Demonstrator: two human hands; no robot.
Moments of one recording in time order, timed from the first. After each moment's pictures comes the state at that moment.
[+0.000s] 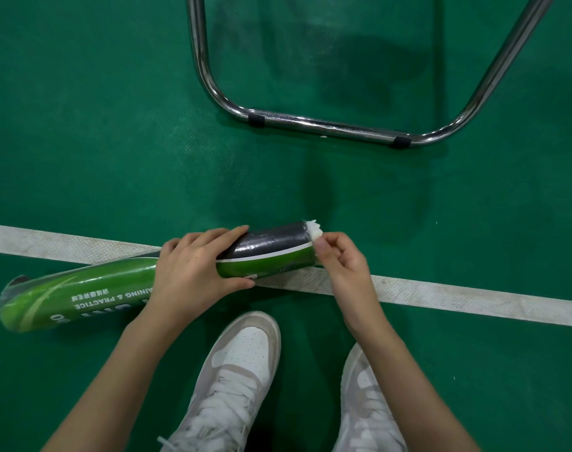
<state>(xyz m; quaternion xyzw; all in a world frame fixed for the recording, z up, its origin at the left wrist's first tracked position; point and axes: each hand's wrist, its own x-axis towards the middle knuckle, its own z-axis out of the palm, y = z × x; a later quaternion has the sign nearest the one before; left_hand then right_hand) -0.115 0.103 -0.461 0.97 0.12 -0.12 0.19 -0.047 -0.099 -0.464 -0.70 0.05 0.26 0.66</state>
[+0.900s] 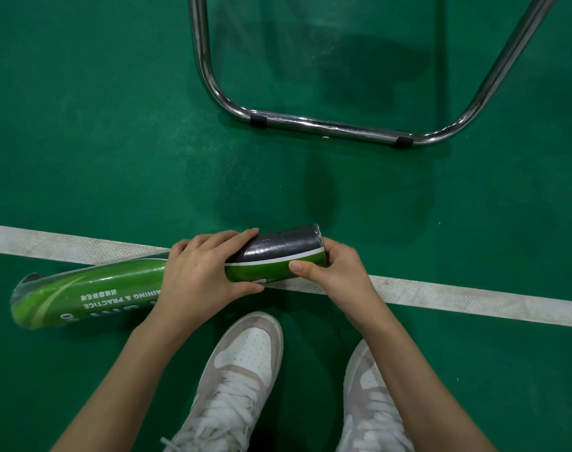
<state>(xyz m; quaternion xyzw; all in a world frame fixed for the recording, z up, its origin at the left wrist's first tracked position) -0.115 0.095 -0.457 0.97 0.10 -0.10 0.20 -0.037 -0.095 -0.457 -0.70 -0.02 0.36 0.62</state>
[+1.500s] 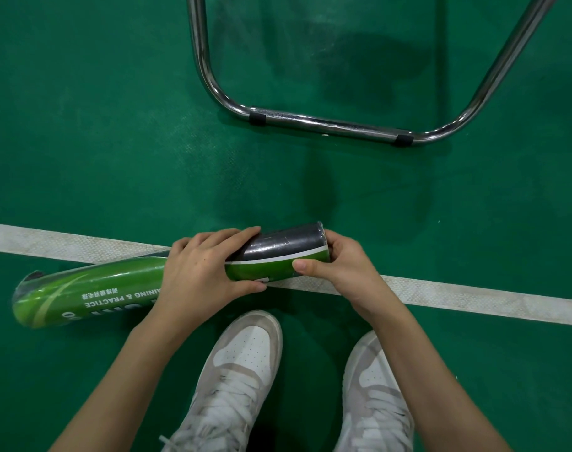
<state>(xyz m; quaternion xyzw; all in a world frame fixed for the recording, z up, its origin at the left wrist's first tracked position) -0.115 0.095 -0.459 0.97 0.08 -0.08 0.20 -0.025 -0.099 -0.450 -0.65 -0.03 0.41 0.65</state>
